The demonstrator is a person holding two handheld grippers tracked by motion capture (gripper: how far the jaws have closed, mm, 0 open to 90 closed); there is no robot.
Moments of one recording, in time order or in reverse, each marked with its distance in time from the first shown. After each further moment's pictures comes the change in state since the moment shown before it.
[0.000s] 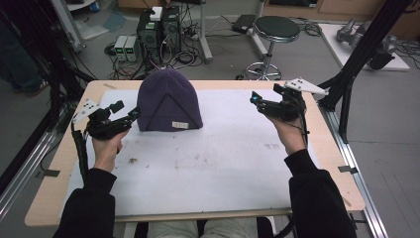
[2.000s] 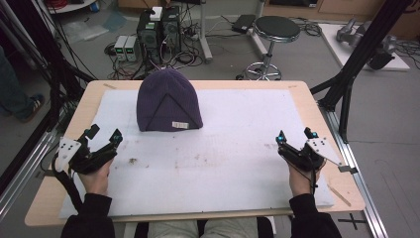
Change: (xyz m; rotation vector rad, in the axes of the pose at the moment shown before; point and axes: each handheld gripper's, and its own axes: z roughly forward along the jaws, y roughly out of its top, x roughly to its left) left arm -0.010 -0.051 -0.076 -0.191 0.228 0.096; right arm -0.020 -0.135 -0.070 -0.156 -0.363 -0.006
